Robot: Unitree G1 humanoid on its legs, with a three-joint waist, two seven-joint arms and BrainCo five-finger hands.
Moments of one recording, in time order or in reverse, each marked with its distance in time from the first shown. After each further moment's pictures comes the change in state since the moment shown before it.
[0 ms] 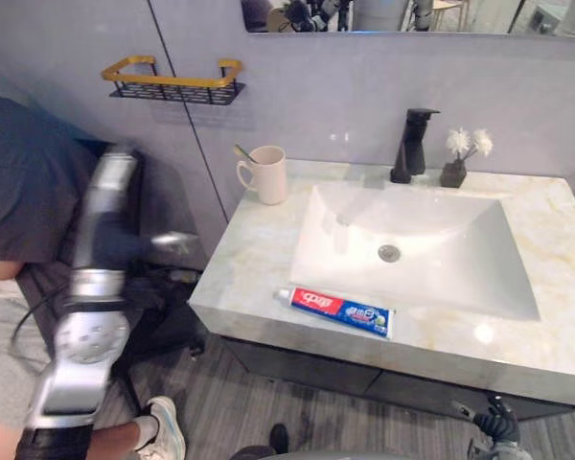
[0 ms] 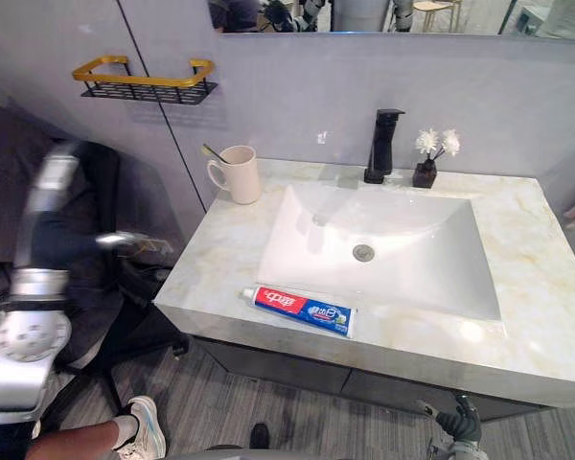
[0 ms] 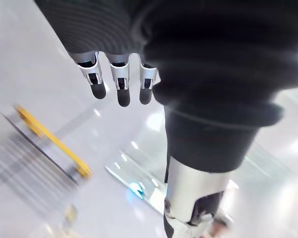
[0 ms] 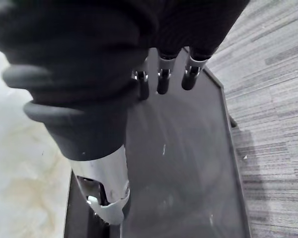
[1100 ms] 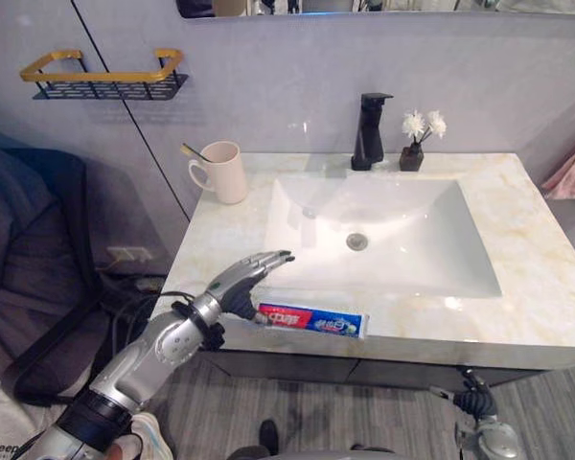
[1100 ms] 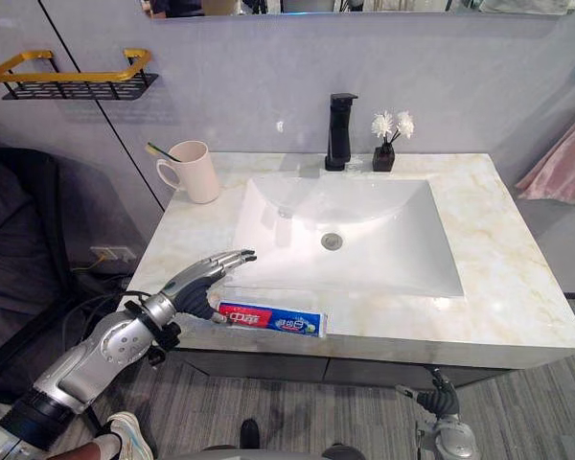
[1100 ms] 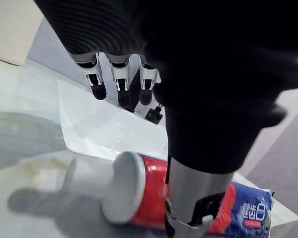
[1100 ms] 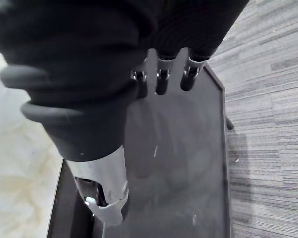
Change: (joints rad) left arm -0.082 0.062 -0.406 0.257 0.163 -0.008 -0.244; right arm -0.053 -0.056 0.142 0.009 -0.067 0.007 0.024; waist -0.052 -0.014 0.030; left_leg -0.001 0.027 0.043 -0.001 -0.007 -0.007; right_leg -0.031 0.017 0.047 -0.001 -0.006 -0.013
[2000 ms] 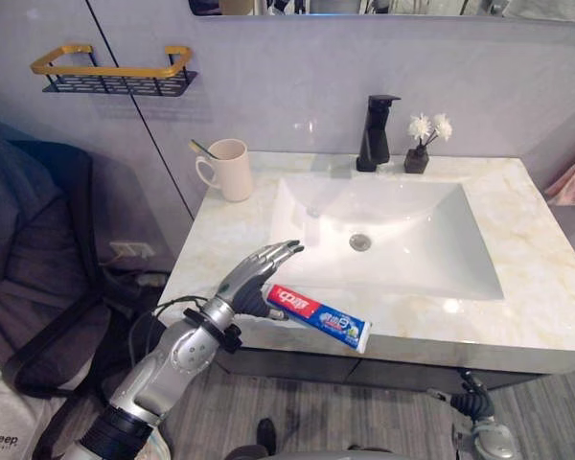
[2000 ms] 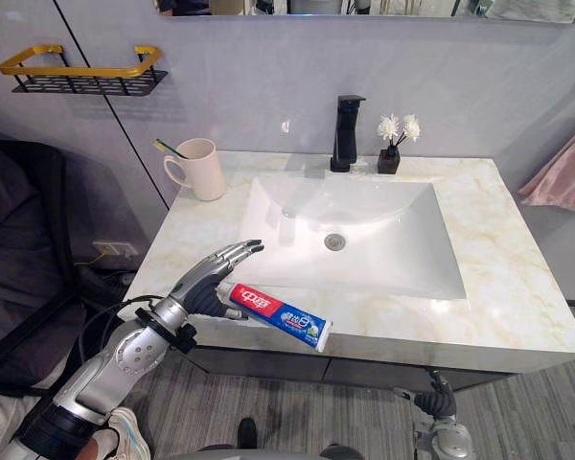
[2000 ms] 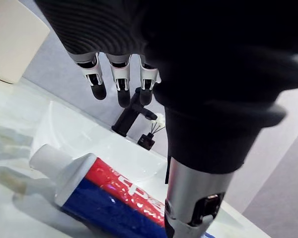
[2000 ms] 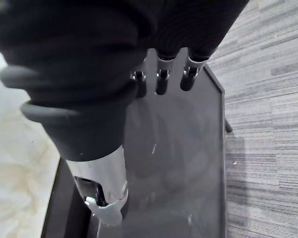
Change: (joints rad) left arm 0.023 -0.144 0.038 -0.041 0.083 0.032 0.084; right arm -0.006 0.017 -0.002 0.018 -0.013 0.001 -0.017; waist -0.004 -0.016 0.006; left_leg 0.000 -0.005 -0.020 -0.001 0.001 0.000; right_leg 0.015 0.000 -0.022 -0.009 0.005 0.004
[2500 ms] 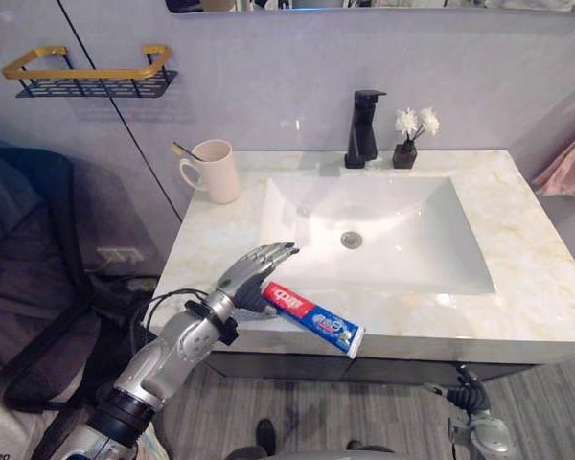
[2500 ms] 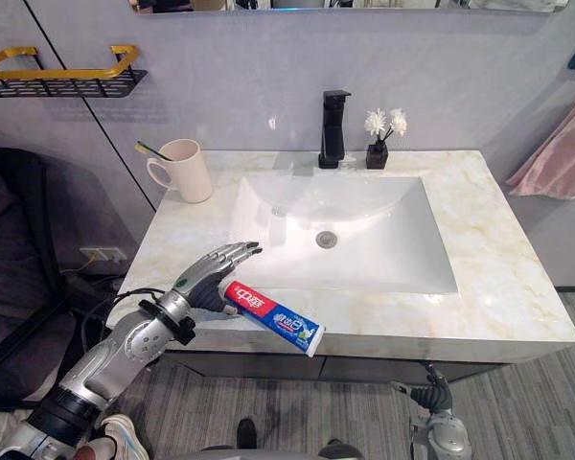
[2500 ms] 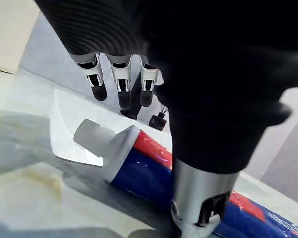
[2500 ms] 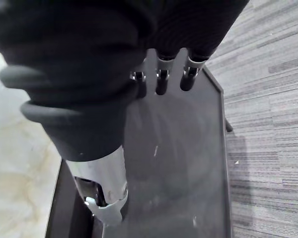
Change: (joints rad) left arm -0.085 0.030 -0.039 0.109 0.117 0.000 0.007; right arm -0.017 0.006 0.002 -0.009 0.001 0.000 0.001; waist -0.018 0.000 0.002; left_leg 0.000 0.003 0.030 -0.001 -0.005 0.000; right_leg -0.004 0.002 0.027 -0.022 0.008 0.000
